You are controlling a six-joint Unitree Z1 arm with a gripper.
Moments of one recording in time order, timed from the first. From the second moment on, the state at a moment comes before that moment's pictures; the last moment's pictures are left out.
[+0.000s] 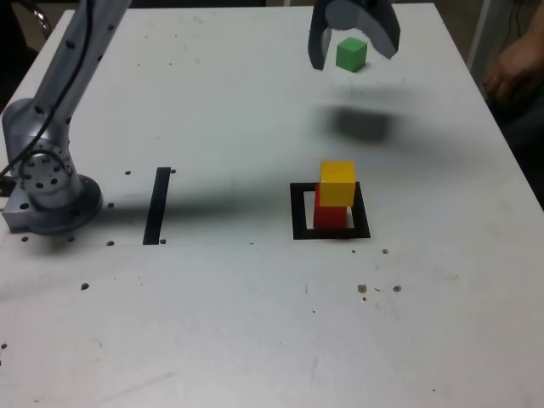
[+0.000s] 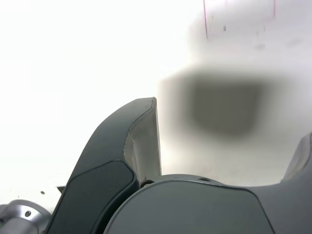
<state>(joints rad) 0.42 2.25 -2.15 1.50 0.17 0.65</state>
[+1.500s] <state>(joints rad) 0.62 2.49 -2.54 1.47 0.27 1.29</state>
